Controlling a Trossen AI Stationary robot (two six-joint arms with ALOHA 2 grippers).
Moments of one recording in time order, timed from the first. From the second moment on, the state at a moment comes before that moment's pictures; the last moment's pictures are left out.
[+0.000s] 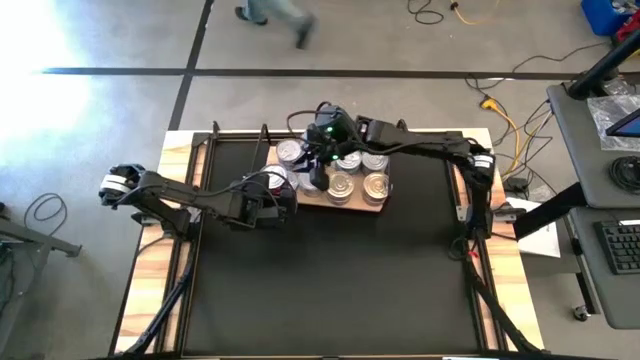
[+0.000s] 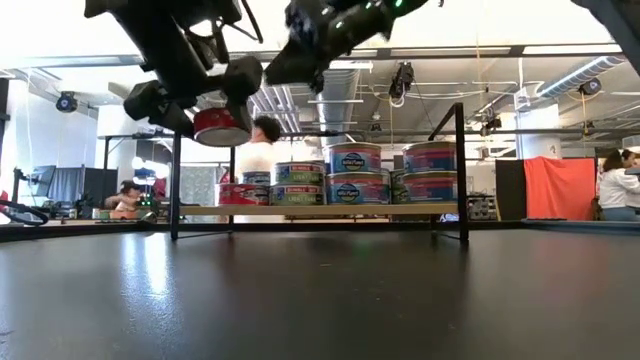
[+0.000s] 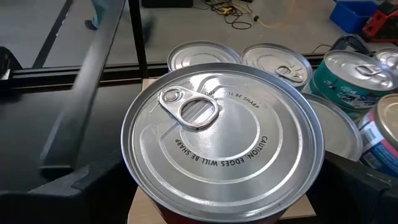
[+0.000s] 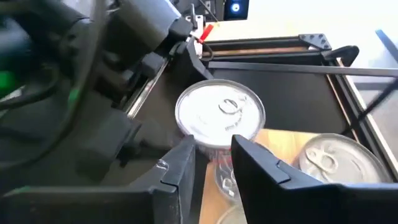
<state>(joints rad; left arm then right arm) -0.11 1.46 0.96 -0.74 -1.01 -1.37 -0.32 1.94 1.80 -0.44 -0.38 -0.13</state>
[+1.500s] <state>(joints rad) 0.06 1.68 0.93 -0.49 -0.99 -1.15 -0.38 2.24 1.83 -0.28 -0.32 -0.29</state>
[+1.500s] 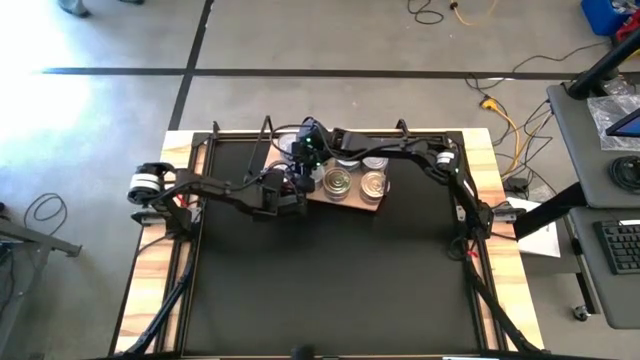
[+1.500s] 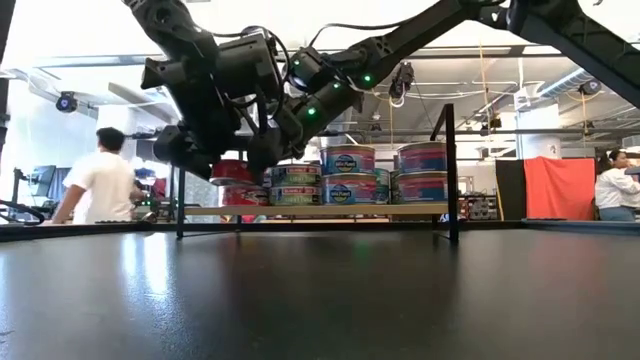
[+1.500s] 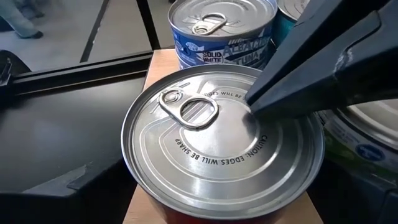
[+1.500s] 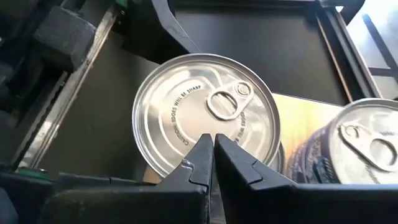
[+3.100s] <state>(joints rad) 0.09 1.65 1.02 -0.73 -0.80 -1.21 -0.43 2.24 1.83 -0.35 -0.18 -0.26</state>
